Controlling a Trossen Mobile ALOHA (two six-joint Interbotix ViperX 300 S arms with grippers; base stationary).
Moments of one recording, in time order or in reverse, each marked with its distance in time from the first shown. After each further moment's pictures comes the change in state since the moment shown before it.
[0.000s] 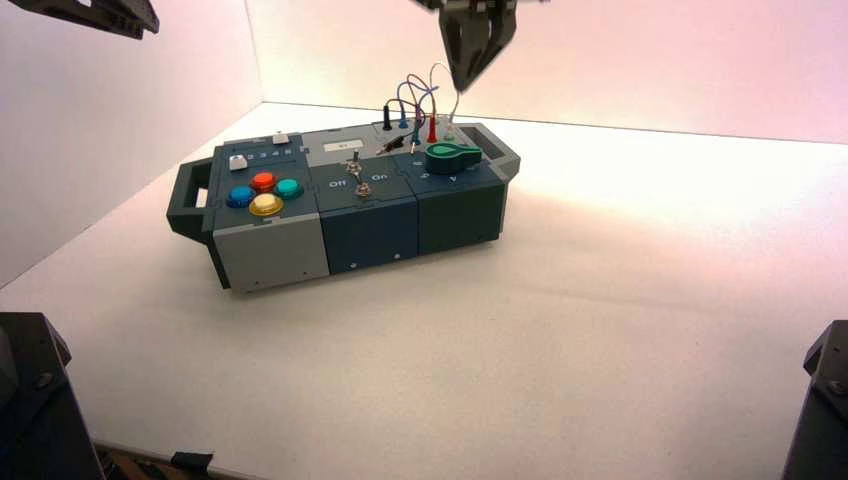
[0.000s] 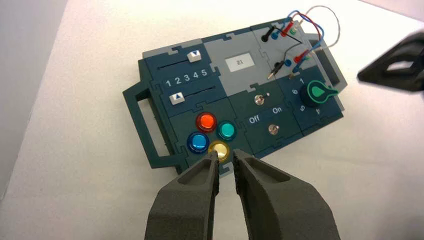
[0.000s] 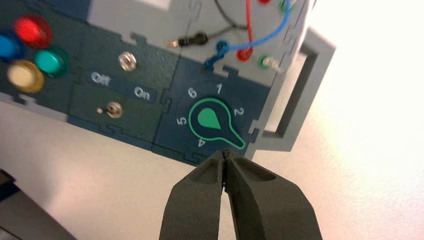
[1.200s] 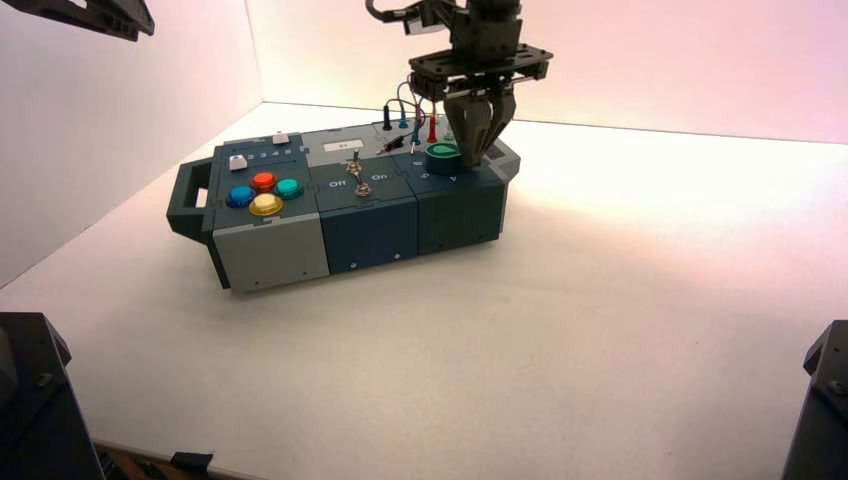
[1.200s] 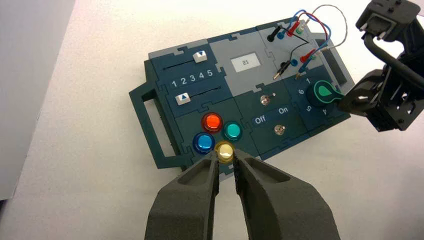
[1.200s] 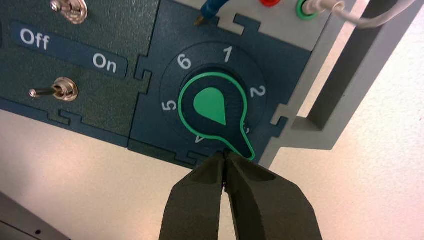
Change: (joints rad) left arm 0.011 0.006 0.000 0.025 -0.002 -0.023; right arm 0.000 0.172 0.041 0.005 -0.014 -0.002
